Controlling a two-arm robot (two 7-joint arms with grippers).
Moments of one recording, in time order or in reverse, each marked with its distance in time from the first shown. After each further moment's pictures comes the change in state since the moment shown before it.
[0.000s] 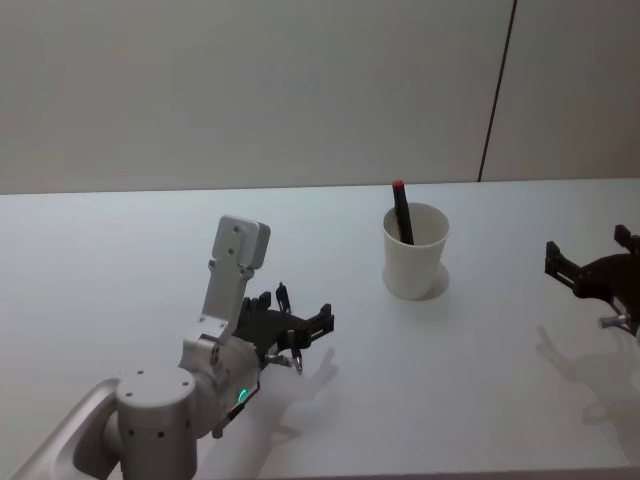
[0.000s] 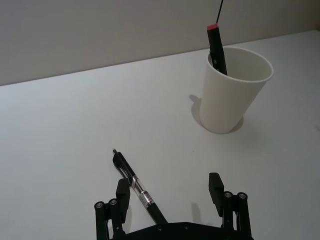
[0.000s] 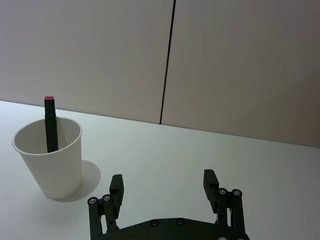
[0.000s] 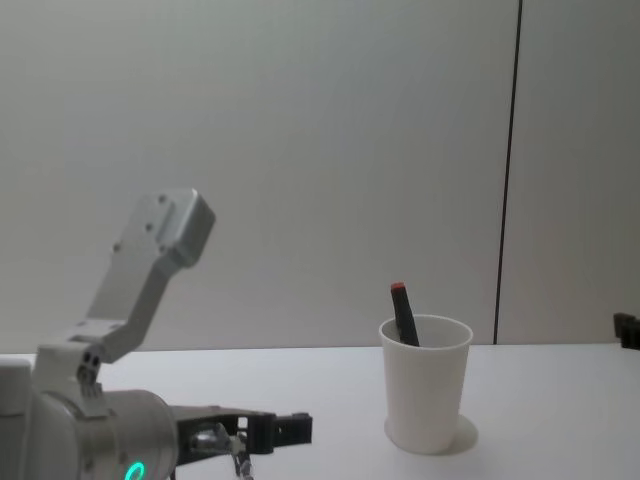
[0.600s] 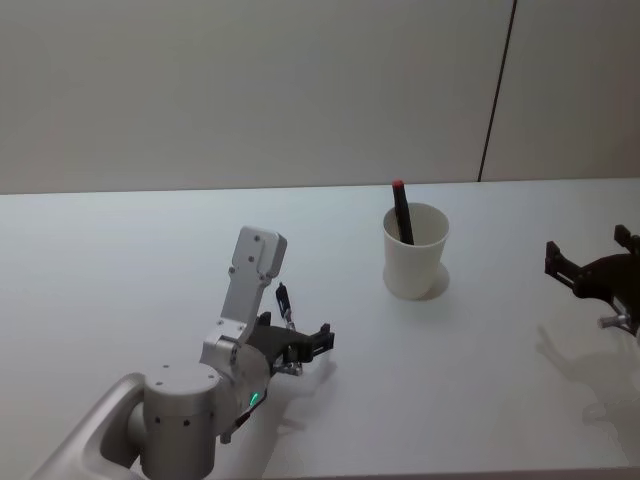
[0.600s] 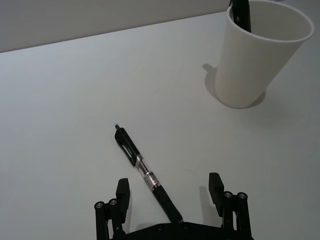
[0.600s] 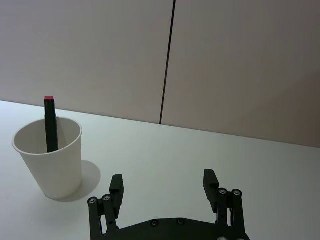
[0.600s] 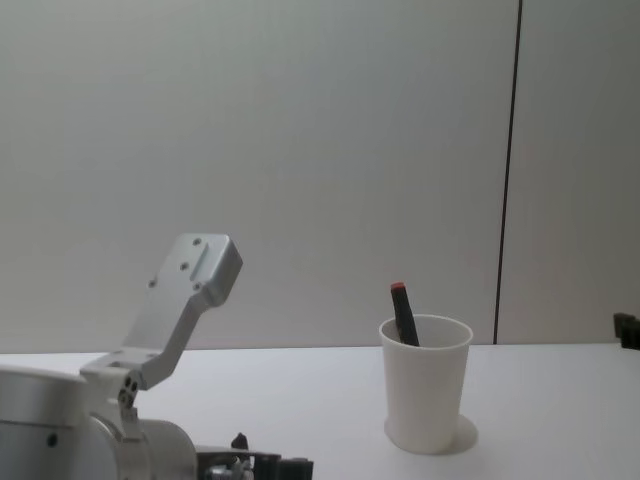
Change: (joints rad) left arm -0.045 -0.053 0.012 0.091 0.035 0.091 0.043; right arm 0.000 0.000 0.000 0.000 0.000 0.000 0.000
